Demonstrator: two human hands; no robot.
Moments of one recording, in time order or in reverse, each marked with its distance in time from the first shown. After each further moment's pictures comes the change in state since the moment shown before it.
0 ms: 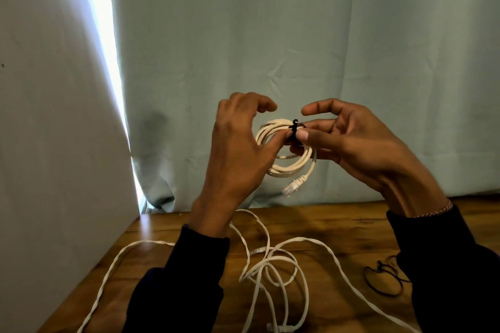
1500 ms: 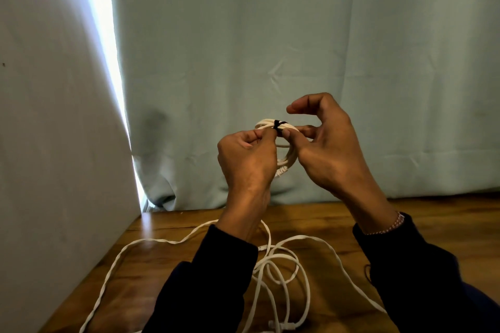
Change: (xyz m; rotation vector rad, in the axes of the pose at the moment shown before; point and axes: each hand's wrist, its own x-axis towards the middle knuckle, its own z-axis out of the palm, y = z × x) left_hand -0.008 0.026 0.028 -0.470 0.202 -0.915; right_hand 0.014 0.029 0.043 -0.342 0.376 -0.296
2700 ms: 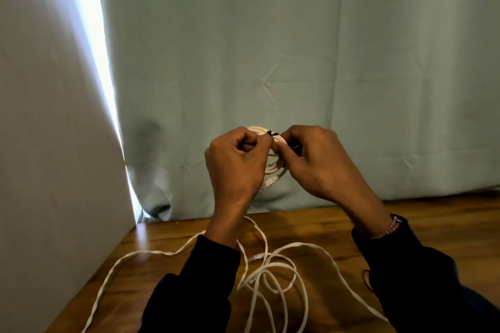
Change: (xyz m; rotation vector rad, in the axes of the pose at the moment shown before) left_hand 0.021 -0.021 -0.009 0.186 -0.053 0.504; right_hand 0.001 0.002 -0.006 -0.403 -0.168 -0.007
